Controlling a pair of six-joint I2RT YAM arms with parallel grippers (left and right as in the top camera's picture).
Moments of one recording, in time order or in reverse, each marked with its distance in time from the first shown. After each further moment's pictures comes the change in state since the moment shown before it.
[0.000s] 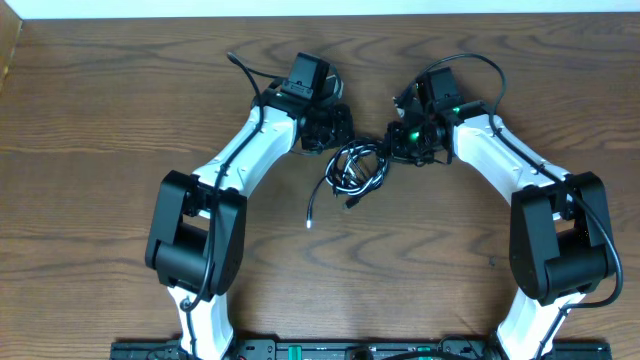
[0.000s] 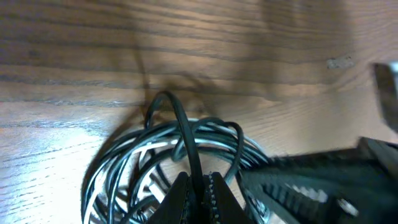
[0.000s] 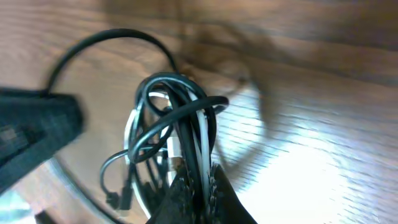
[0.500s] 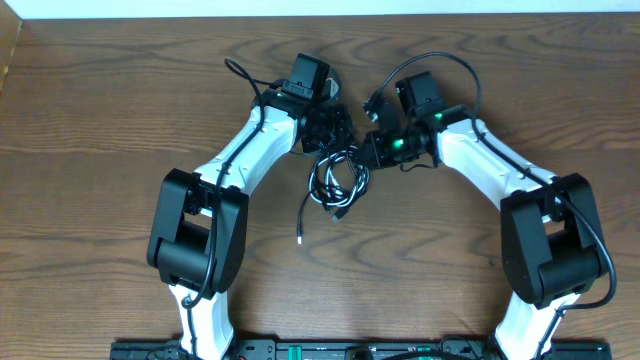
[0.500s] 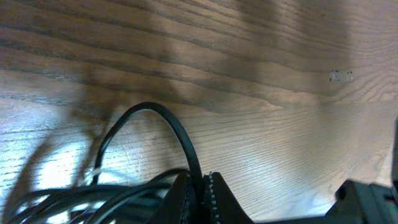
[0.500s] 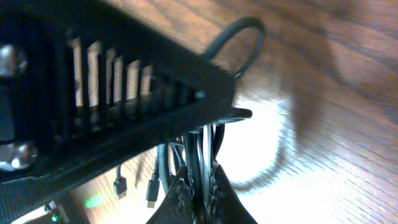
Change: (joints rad) left arm 0.000 0.017 0.000 -0.014 0.005 -0.131; right arm 0.072 0.000 0.000 0.053 -0.159 -0.222
